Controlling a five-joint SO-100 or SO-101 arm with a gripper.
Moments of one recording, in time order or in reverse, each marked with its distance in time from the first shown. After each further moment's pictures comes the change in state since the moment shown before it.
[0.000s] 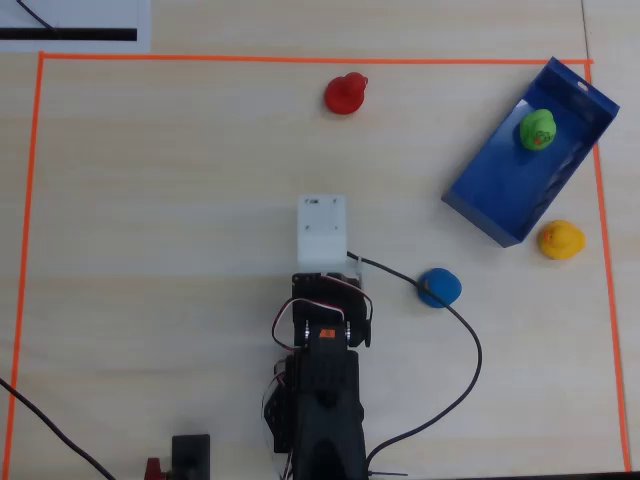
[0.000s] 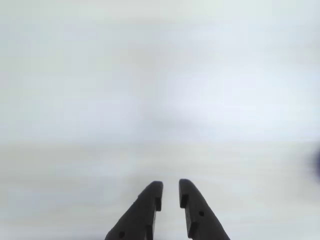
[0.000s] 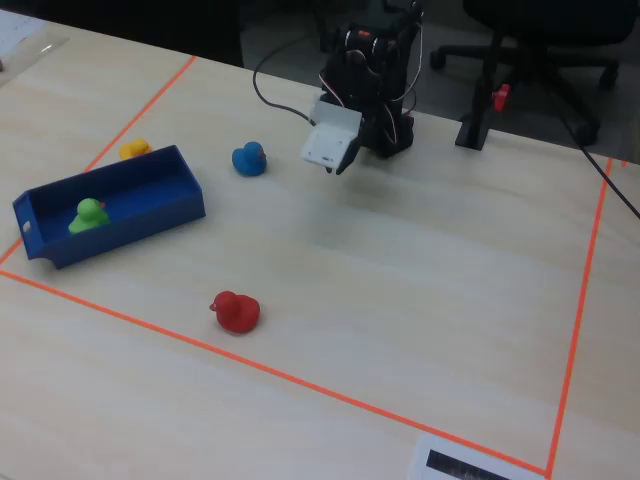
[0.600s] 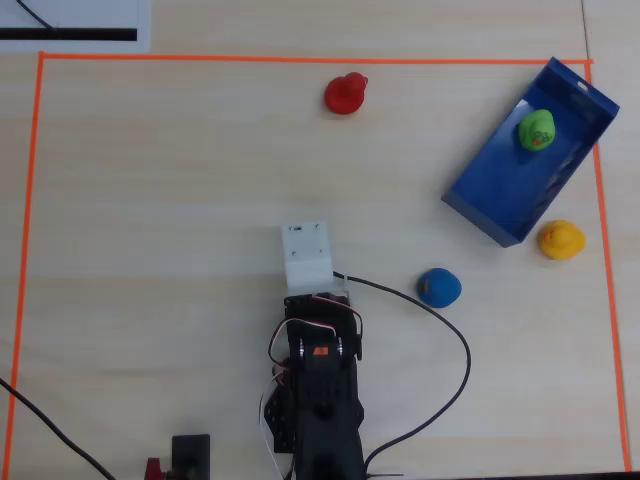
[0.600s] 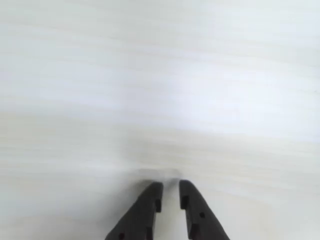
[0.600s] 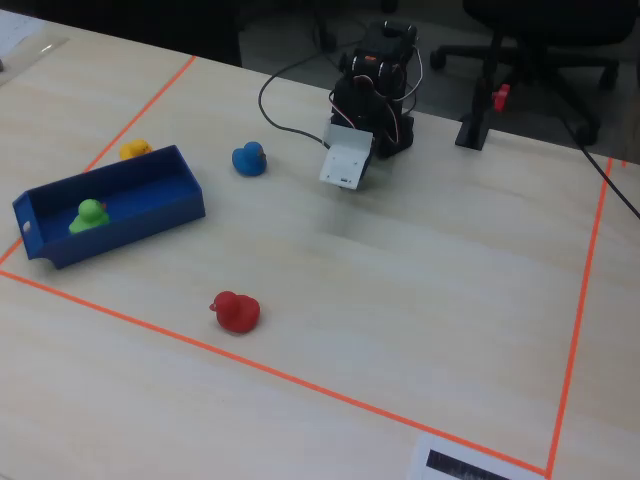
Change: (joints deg) arm -3.4 19.2 17.2 4.0 -1.8
